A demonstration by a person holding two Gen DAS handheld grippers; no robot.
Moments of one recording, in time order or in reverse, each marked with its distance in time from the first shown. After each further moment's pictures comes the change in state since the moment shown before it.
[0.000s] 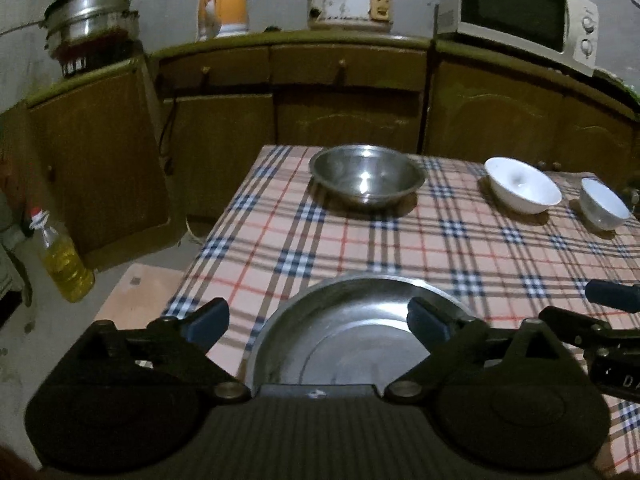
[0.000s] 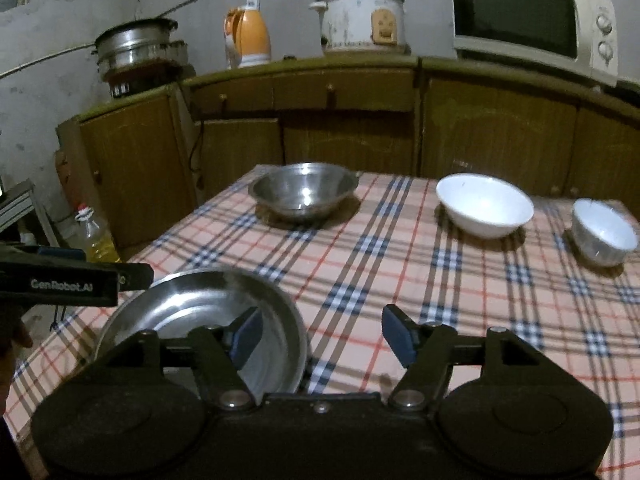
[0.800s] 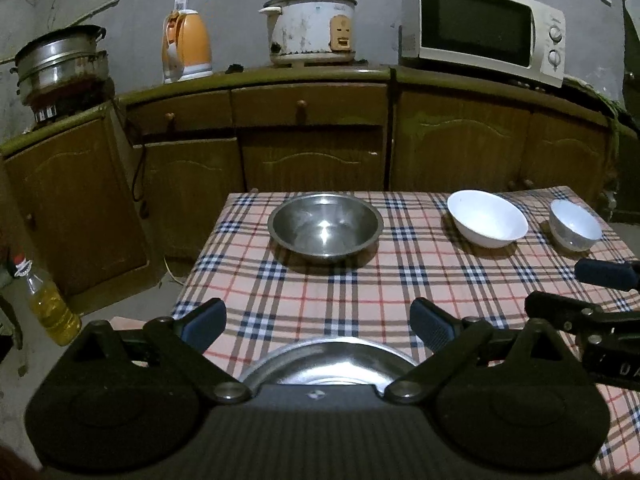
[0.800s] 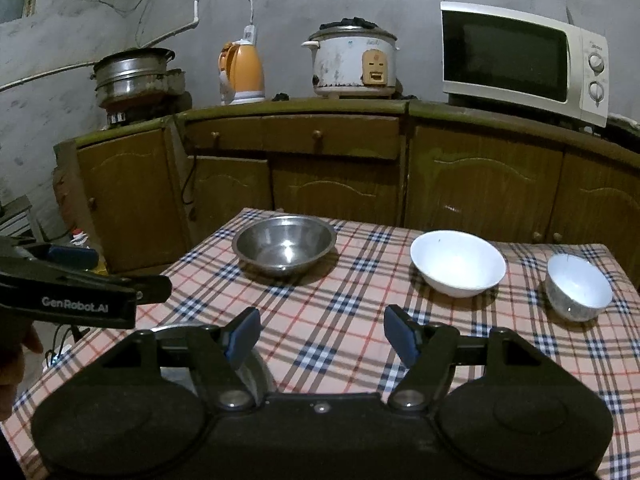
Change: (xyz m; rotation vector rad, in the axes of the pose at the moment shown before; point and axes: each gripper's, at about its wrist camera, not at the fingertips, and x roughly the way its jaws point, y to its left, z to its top) left arm -0.005 -0.029 0.040 0.061 -0.062 -0.042; right arm -0.019 -0.022 0.047 -0.023 -0.073 -0.015
